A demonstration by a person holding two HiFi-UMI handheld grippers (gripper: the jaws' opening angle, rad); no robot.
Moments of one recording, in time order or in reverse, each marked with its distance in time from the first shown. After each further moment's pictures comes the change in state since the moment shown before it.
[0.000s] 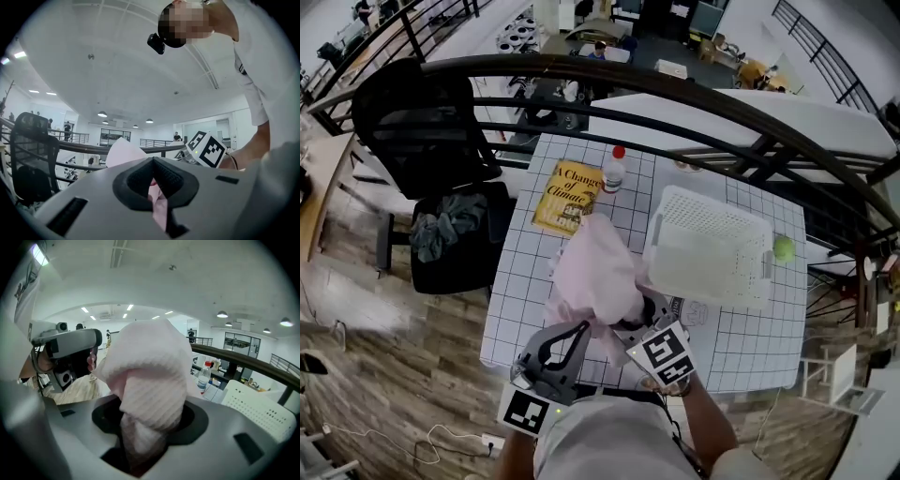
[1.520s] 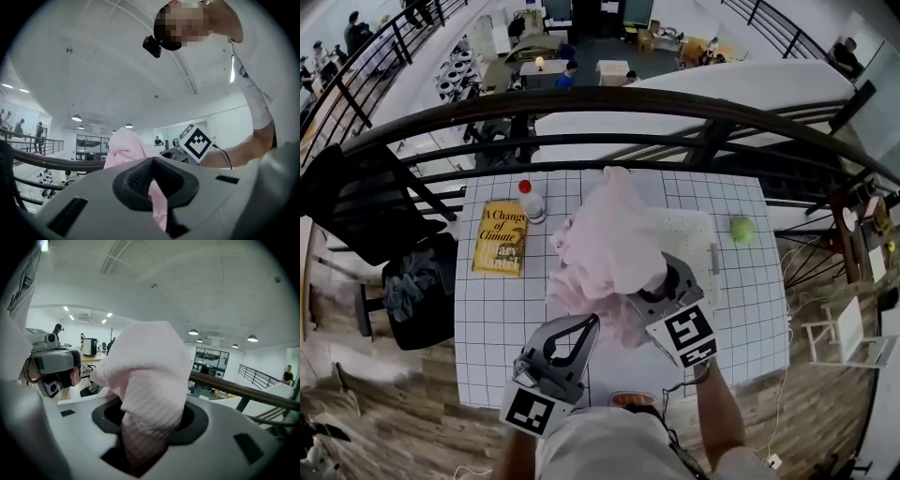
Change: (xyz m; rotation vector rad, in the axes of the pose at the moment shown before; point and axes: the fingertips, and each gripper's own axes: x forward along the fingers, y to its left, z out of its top) left arm 0.151 -0.090 0.043 0.136 -0.027 -0.276; right arm -0.131 -0.195 0.019 0.013 -0.131 -0.349
